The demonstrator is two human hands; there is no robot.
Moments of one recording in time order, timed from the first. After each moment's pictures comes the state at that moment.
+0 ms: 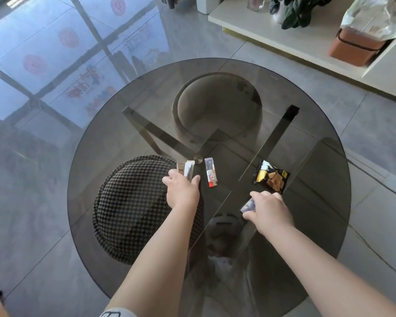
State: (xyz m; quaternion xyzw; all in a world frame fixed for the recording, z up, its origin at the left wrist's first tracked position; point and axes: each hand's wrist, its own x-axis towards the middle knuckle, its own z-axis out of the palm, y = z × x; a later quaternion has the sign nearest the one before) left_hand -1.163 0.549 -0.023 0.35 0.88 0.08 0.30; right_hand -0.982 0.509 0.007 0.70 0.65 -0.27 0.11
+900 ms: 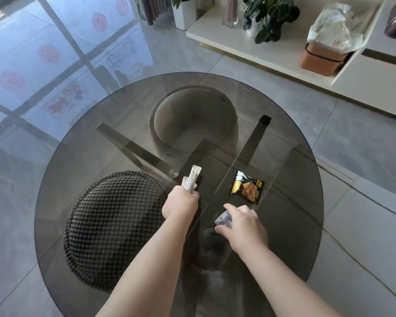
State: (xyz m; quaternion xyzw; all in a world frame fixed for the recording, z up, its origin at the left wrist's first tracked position) left_hand -1.115 0.564 -0.029 0.41 0.85 -0.02 0.32; right_hand -0.976 0.496 -0.011 0.73 0.60 -0.33 0.01
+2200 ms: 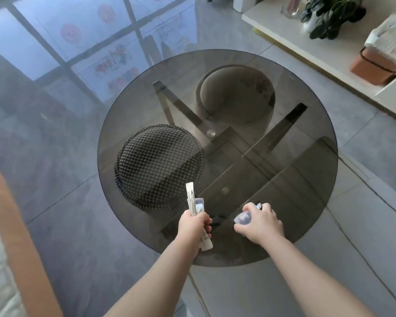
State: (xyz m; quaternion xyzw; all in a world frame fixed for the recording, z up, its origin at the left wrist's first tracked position) left_hand -1.126 0.357 0.039 0.03 0.73 0.33 0.59; right_hand -0.964 0.401 0.001 0.68 0.64 -0.32 0.18
